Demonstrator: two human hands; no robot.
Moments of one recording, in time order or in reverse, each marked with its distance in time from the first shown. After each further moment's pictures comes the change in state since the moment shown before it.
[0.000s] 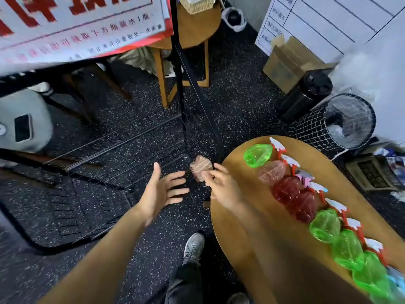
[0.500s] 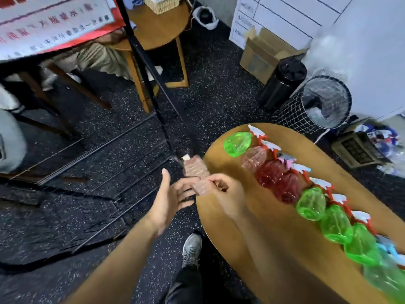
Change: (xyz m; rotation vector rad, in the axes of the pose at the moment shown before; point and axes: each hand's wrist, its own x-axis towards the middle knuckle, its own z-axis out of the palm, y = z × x) left_hand 0.002 -0.027 0.081 0.034 -0.054 0.047; right_hand -0.050 0.053 -0.024 0.162 0.280 -0.103
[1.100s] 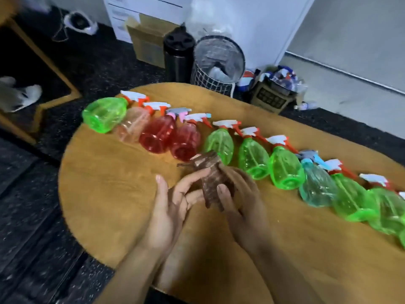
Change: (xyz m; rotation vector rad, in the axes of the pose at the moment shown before) left_hand 0.050 -0.201 0.247 0.109 -0.558 0.280; right_hand -0.154 0.224 -0.187 -0.218 0.578 -0.152
